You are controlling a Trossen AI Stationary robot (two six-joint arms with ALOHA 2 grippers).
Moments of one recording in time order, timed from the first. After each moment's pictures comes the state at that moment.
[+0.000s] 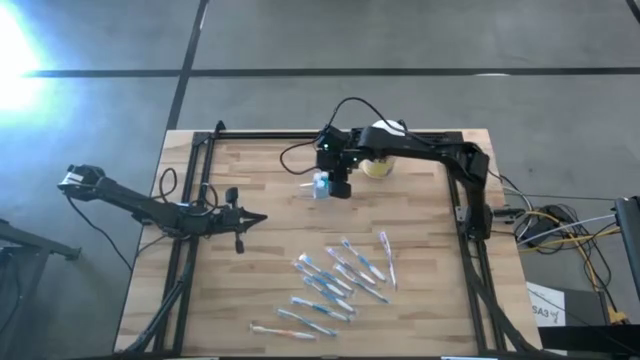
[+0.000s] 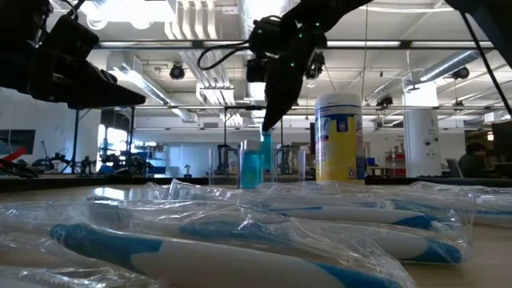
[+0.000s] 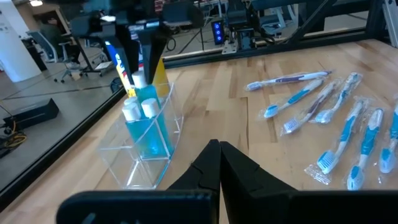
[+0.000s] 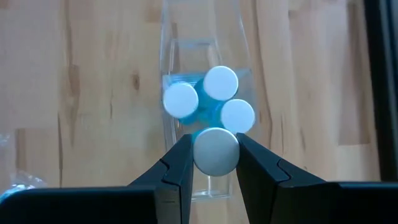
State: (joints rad) left arm -0.28 0.62 0.03 0.44 -0.49 0.09; right arm -0.34 1.99 1.71 -0.85 -0.08 -0.26
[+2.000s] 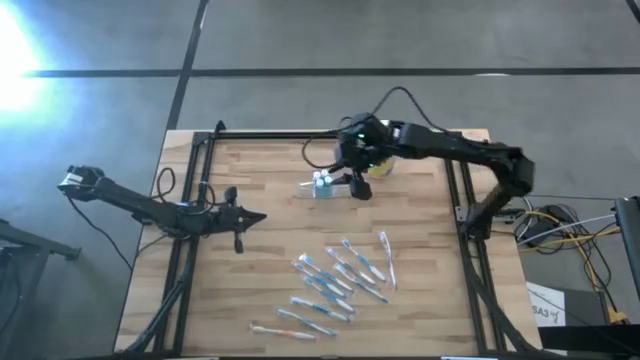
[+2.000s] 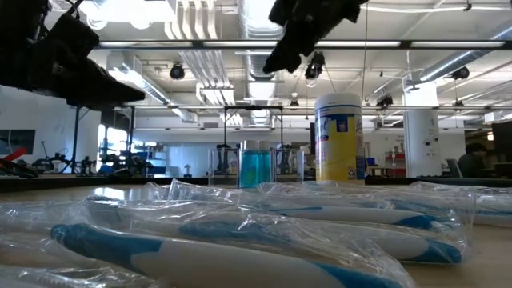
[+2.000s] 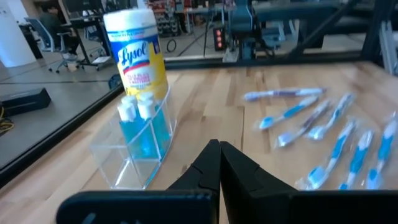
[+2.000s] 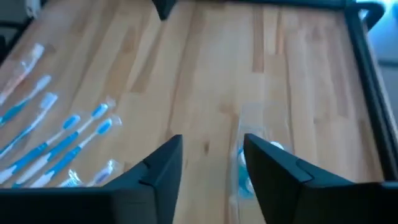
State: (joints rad) left arm -0.28 0.58 0.04 0.43 -0.50 0.00; right arm -0.33 1.64 1.46 -0.60 -0.39 -0.31
